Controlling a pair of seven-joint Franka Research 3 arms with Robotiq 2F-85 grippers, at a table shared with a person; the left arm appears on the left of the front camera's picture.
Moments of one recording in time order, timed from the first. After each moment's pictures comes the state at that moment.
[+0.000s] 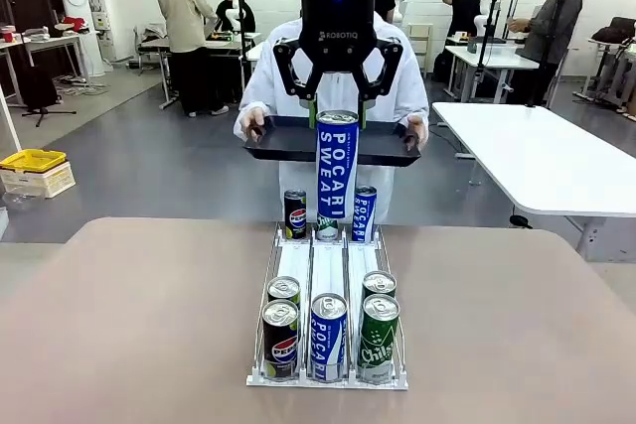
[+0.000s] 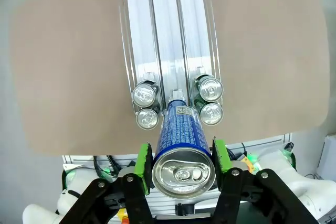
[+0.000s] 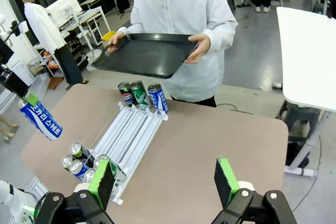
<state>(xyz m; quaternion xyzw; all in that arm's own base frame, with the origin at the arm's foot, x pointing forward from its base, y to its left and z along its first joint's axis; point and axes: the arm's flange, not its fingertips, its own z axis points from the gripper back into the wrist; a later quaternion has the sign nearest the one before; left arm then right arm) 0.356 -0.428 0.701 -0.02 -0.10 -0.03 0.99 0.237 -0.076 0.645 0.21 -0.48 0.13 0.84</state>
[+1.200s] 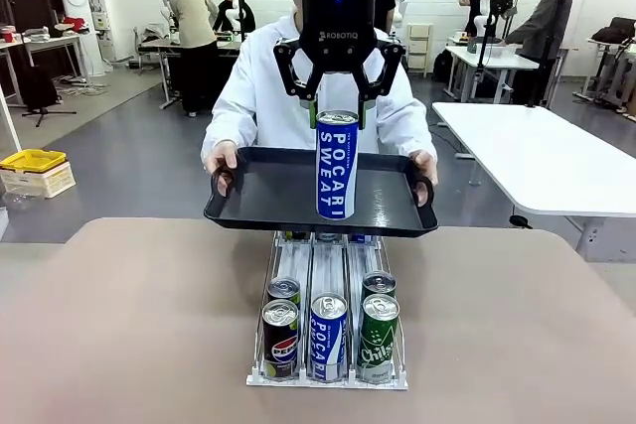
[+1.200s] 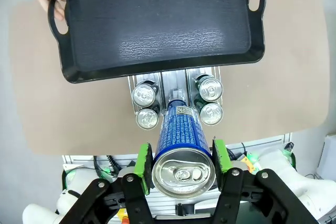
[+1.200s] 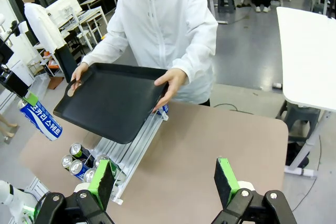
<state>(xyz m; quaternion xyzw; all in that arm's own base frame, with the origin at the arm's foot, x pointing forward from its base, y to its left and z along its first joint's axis) 0.356 -0.429 0.701 -0.02 -0.10 -0.03 0.99 0.237 -0.076 0.645 0.21 -0.48 0.13 0.84</state>
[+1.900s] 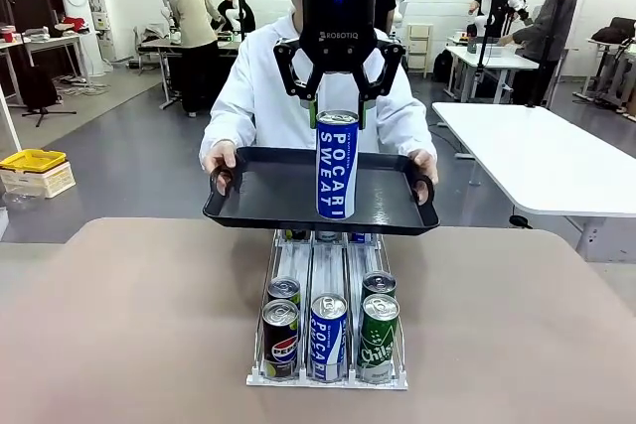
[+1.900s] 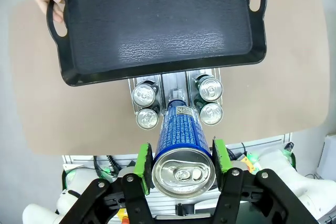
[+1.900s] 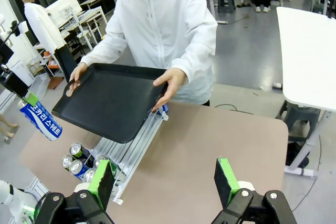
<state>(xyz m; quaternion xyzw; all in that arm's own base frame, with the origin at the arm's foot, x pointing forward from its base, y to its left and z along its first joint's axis) 0.356 -0.429 0.701 -0.02 -0.10 -0.03 0.99 0.237 -0.076 0.645 0.21 -0.48 0.13 0.84</state>
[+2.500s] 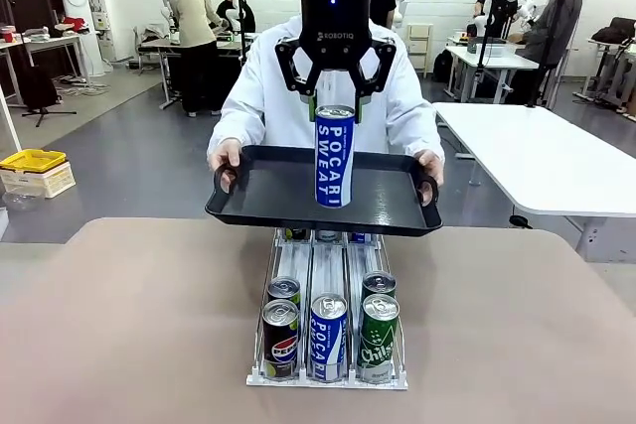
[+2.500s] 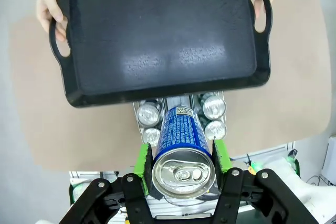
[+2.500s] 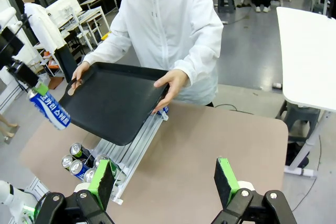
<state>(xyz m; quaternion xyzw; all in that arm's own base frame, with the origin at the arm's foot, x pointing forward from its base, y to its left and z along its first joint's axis) 0.391 -0.425 0.698 -0.02 -0.11 -0.04 0.99 0.237 -0.076 0.645 0.21 -0.48 0.13 0.84</state>
